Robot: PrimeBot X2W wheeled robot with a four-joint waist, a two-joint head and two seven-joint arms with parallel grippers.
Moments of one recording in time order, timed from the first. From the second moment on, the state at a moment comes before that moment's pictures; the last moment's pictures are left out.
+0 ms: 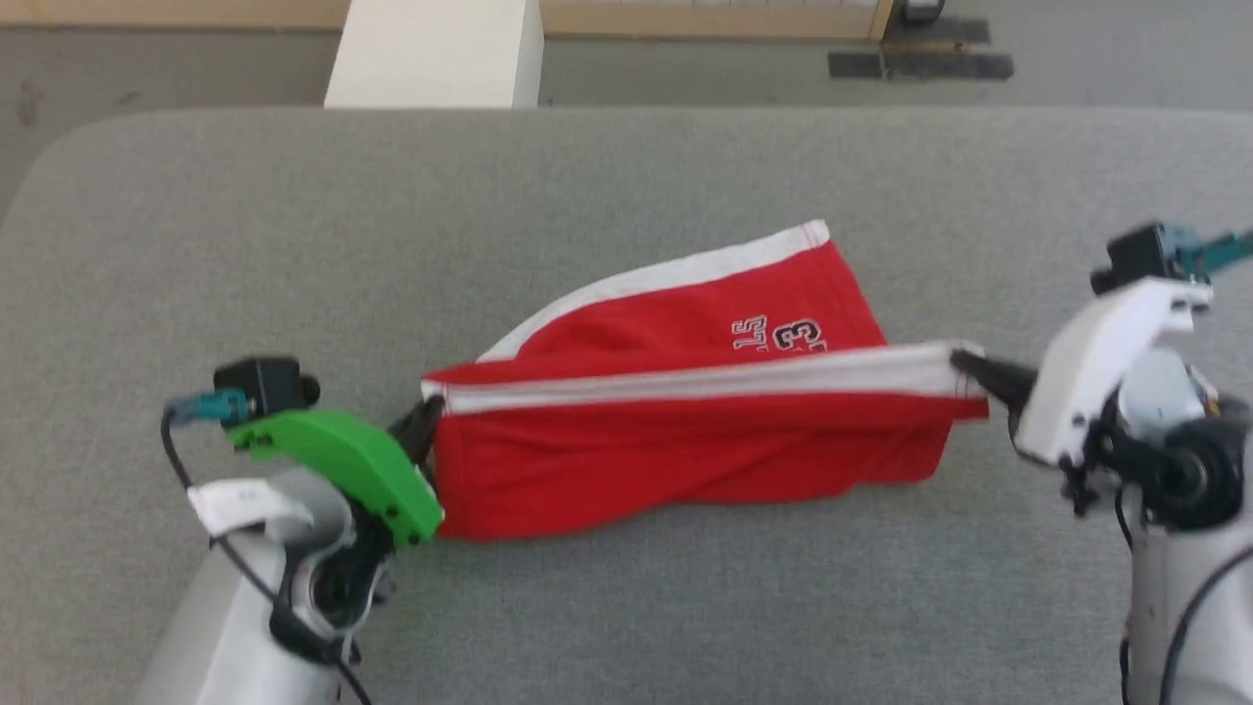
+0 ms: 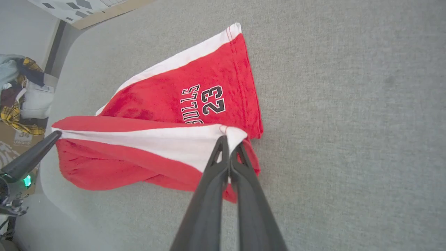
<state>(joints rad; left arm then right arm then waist) -0.25 0.28 -0.24 0.09 -0.84 0.15 0.38 -0.39 -0.05 -0.19 0.04 0.48 0.13 1.05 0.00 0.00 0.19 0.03</state>
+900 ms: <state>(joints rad) -0.48 0.22 -0.23 0.27 -0.85 0.06 0.26 -0.88 -0.05 -0.17 0.62 0.22 0.13 0.61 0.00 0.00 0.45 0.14</state>
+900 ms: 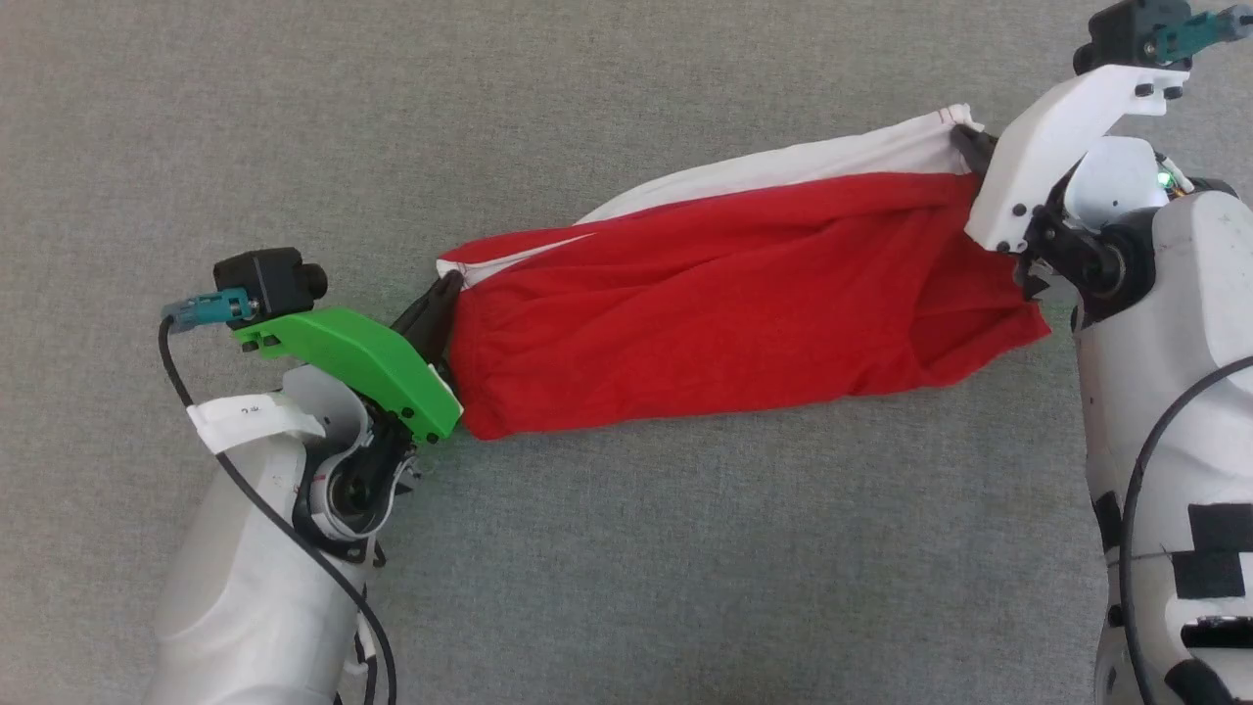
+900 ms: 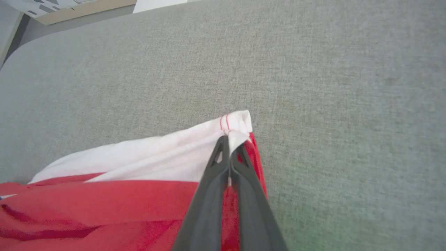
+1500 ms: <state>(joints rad) -0.46 0.22 -0.22 0.26 -0.85 0.07 0.24 -0.94 -0.05 -0.18 0.78 0.27 0.13 0.46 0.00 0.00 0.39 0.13</state>
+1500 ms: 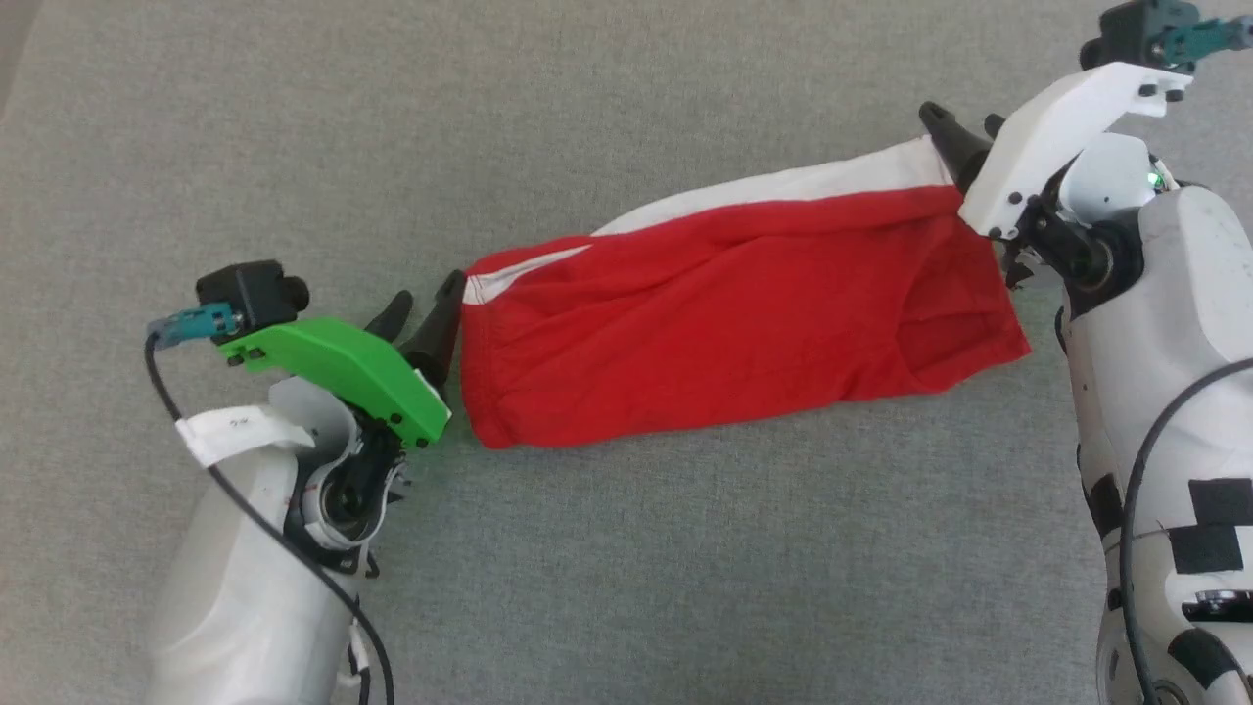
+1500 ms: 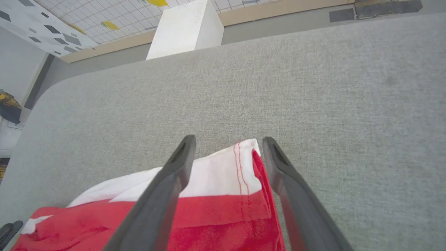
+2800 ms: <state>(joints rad) -0.15 0.25 -0.31 0.12 -0.48 0.17 -0.25 -0.63 -0.12 -0.04 0.65 -0.03 0.13 0.66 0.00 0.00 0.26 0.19</state>
